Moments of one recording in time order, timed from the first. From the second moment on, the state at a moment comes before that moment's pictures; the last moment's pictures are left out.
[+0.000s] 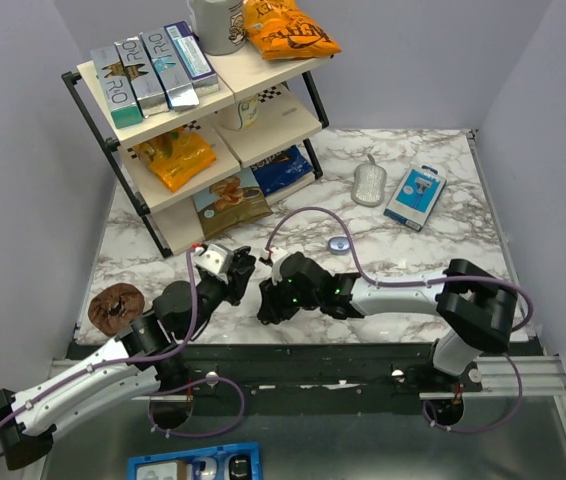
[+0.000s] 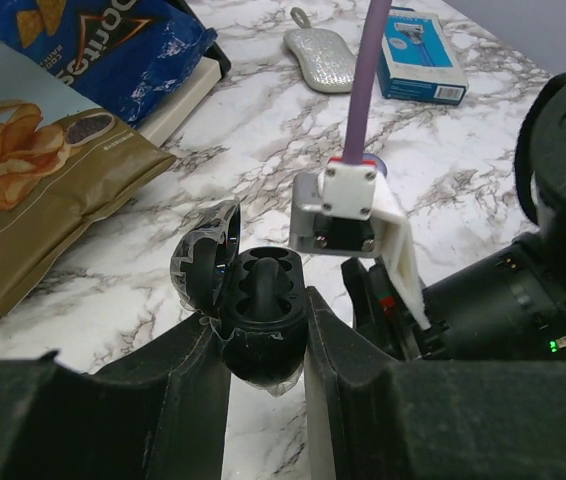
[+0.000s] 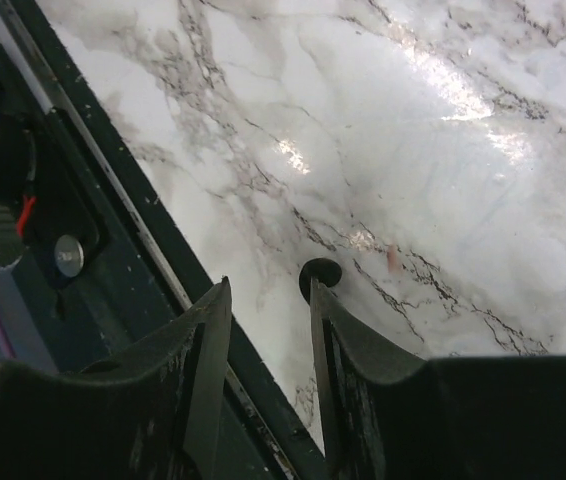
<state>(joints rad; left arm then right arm) -0.97 0.43 0.38 -0.06 -0.37 -0.16 1.13 1.63 0.85 0.13 -0.14 0.46</state>
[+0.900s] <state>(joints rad) -0.97 0.42 0.38 -0.08 -0.38 -0.15 1.13 1.77 0.96 0.04 -0.06 0.48</state>
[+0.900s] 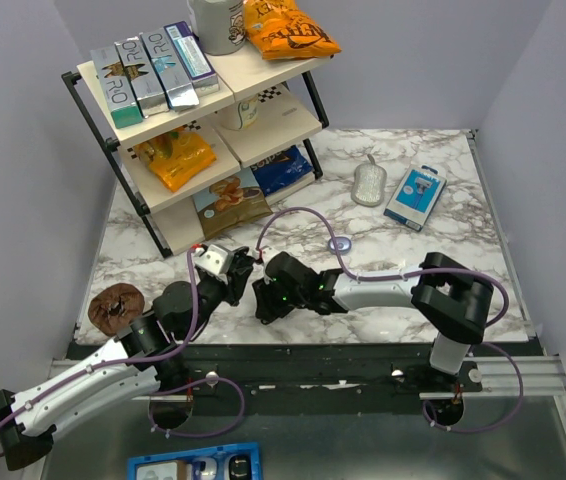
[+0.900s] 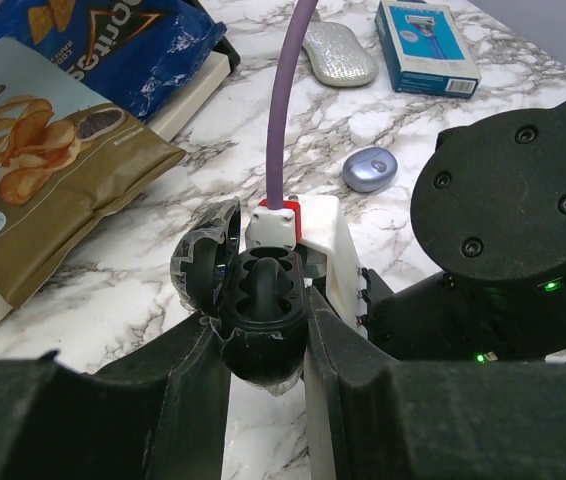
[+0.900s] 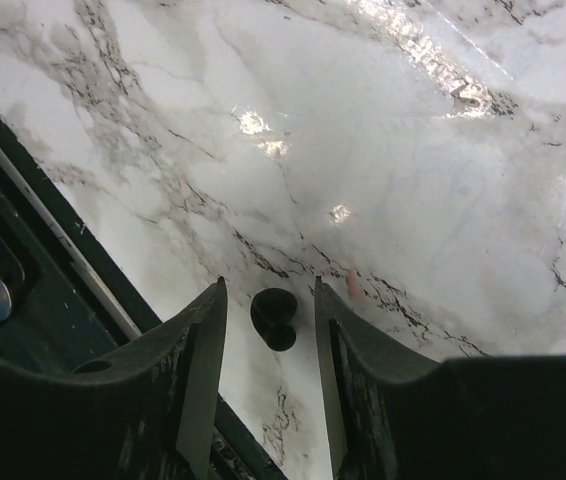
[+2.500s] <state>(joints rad) -0.97 0.44 0.38 -0.07 -0.38 -0.14 1.03 1.57 0.90 -0.12 0.02 0.46</state>
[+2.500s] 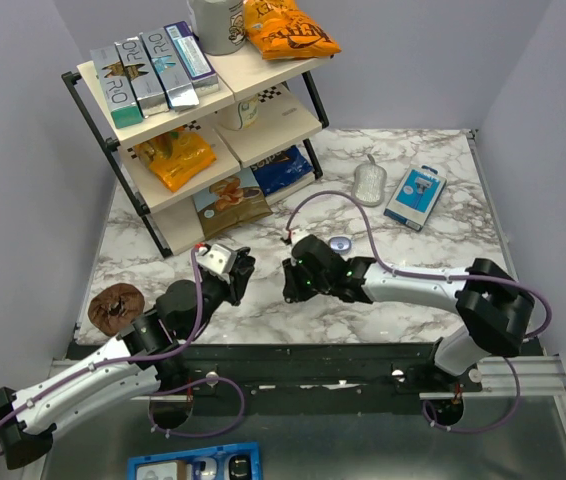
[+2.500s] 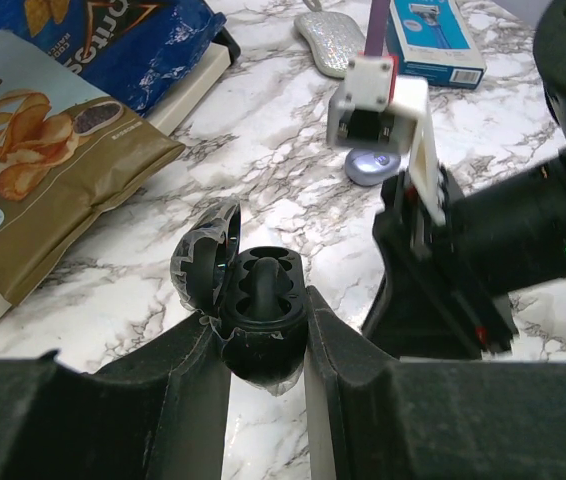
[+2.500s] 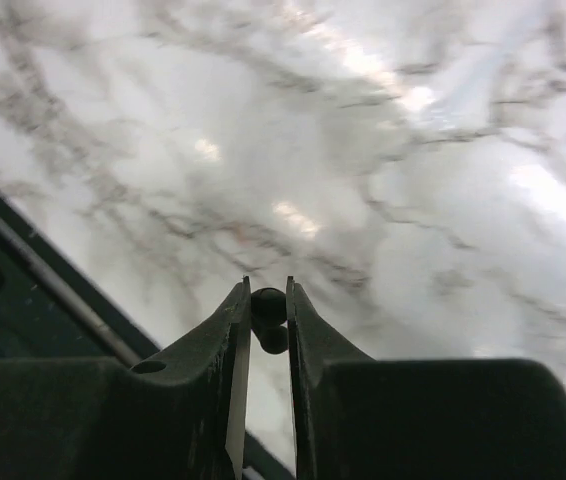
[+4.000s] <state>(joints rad) -0.97 0.47 0.38 -0.04 -0.34 -0.14 0.85 1.58 0.87 -0.13 -0.04 0.29</state>
